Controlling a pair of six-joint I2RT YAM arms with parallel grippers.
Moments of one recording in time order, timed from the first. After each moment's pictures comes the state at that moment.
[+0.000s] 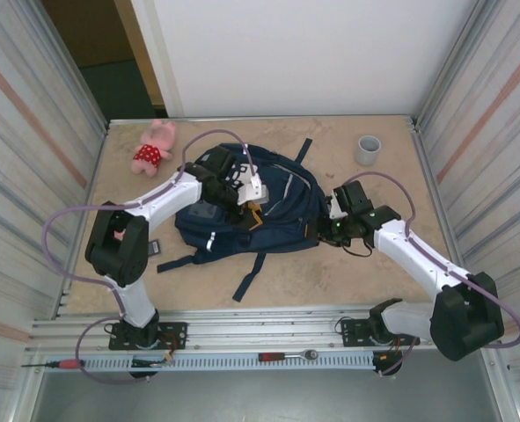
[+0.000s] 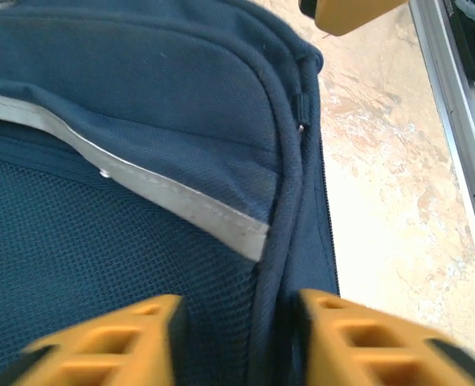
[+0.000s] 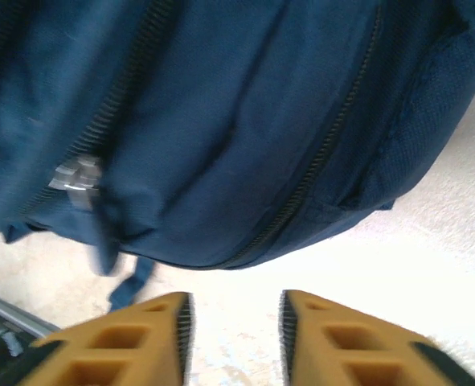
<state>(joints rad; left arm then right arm) -0.51 1.77 1.33 -0.73 0.74 0.83 0.41 1.21 0.82 -0.66 -0.34 0.62</state>
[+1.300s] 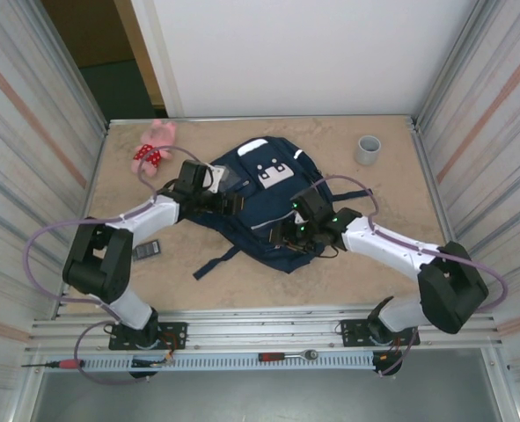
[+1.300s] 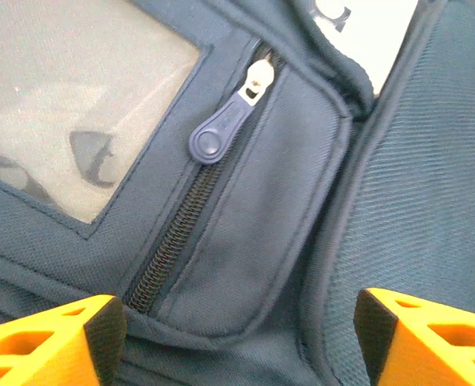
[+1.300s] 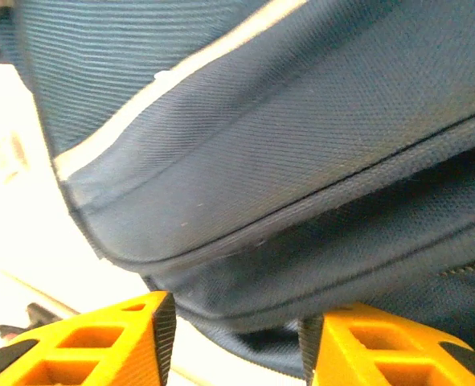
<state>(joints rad) -0.39 1.59 0.96 -0.19 0.32 -0.17 0.71 1.37 0.88 -0.48 -0.27 0.91</state>
